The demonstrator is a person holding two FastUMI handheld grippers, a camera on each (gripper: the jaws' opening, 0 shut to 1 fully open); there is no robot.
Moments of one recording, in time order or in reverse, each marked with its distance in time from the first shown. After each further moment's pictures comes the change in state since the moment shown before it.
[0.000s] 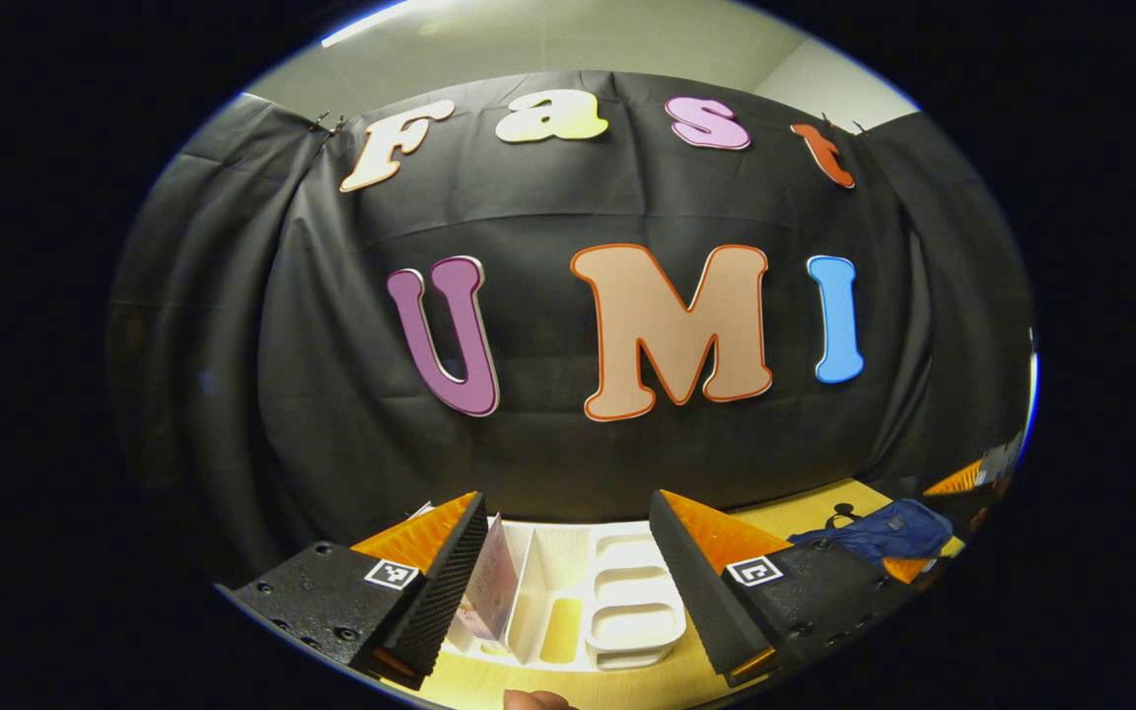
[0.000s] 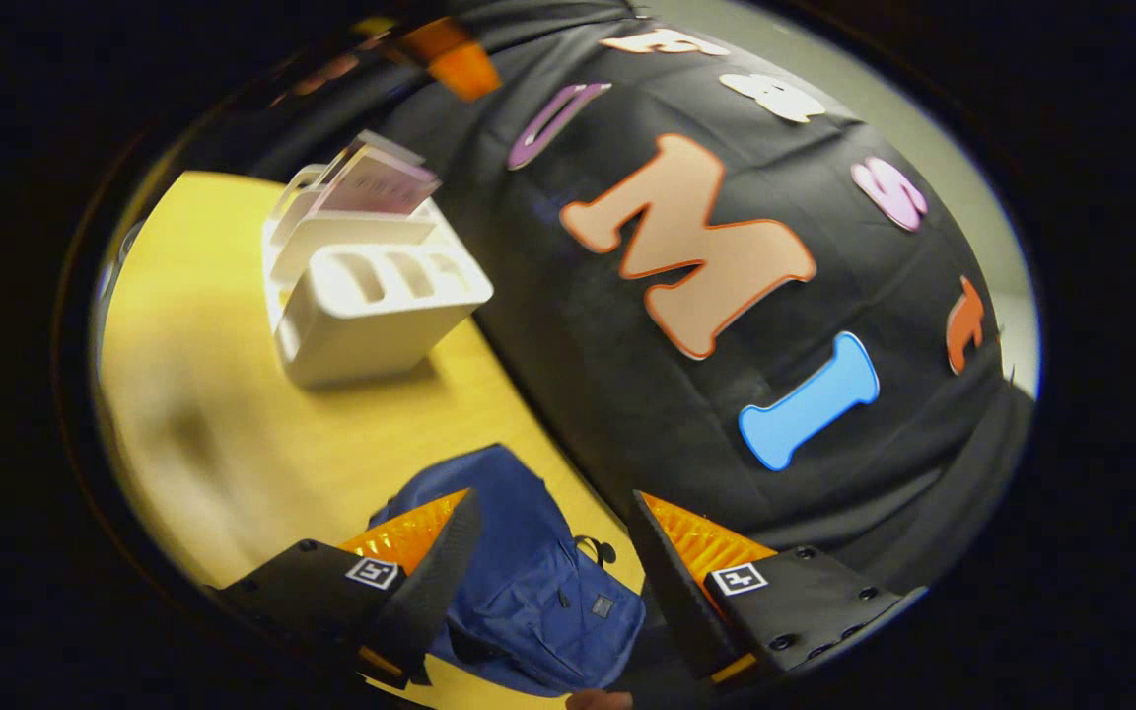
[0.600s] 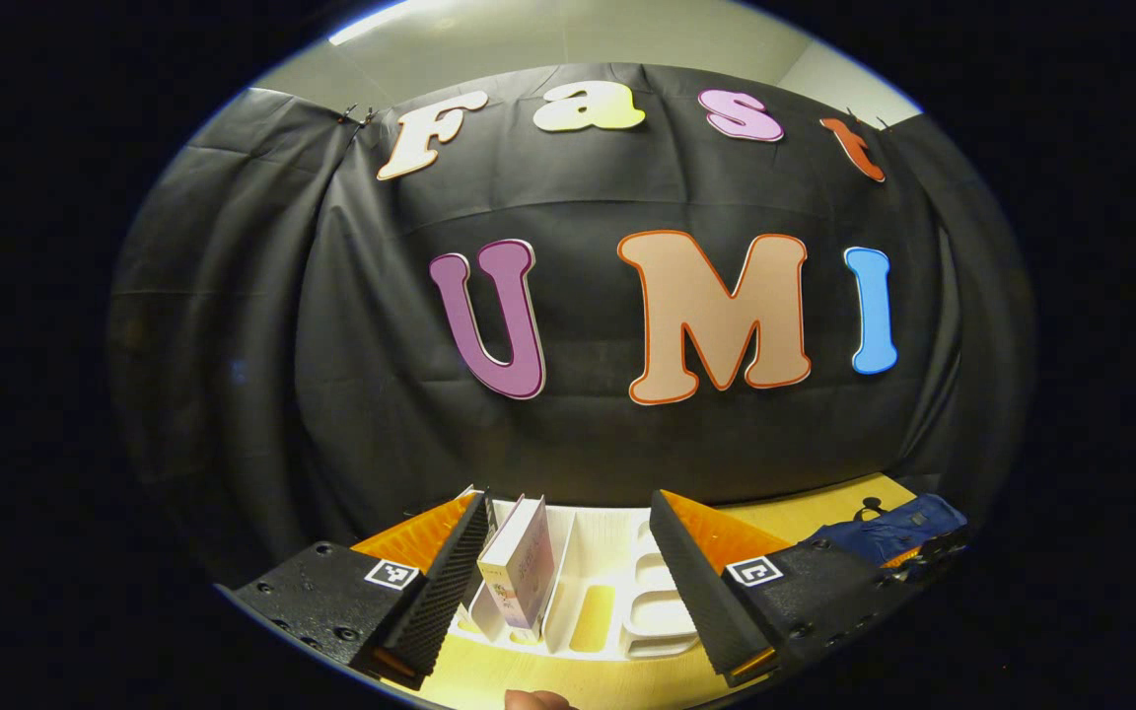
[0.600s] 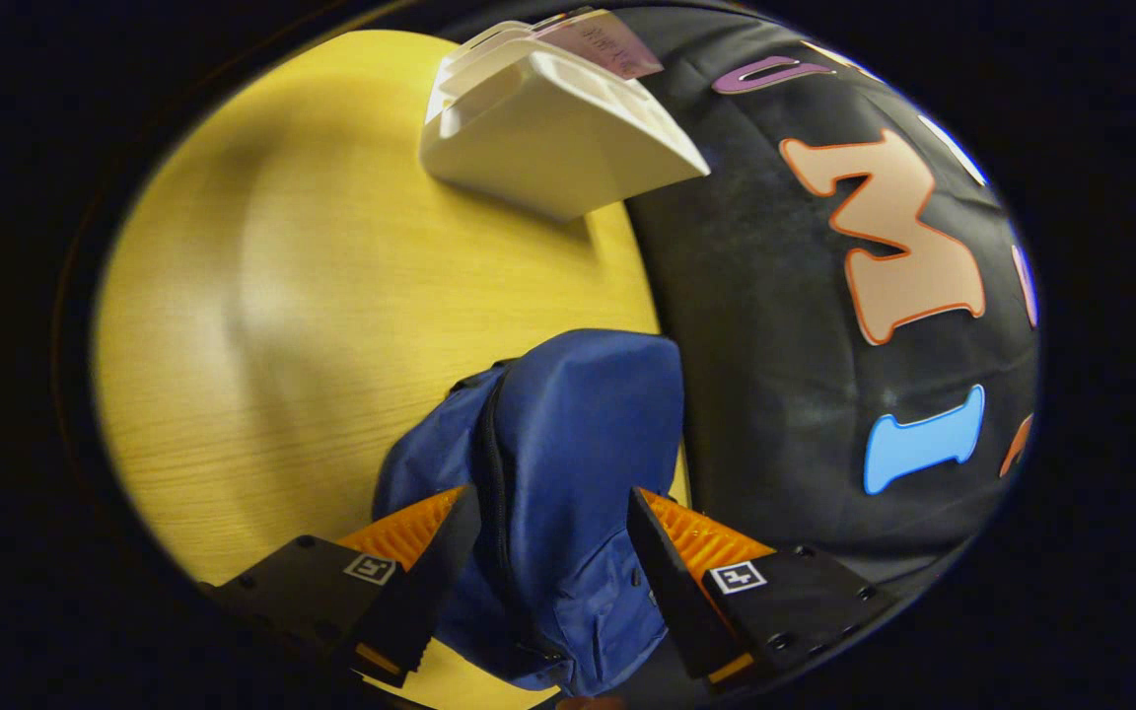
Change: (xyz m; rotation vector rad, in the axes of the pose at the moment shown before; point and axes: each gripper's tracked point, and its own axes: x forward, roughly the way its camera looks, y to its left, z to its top) left arm -0.010 0.030 -0.009 -0.003 0.027 0.083; right arm 0.080 0.100 -0.105 -0.304 0.185 0.222
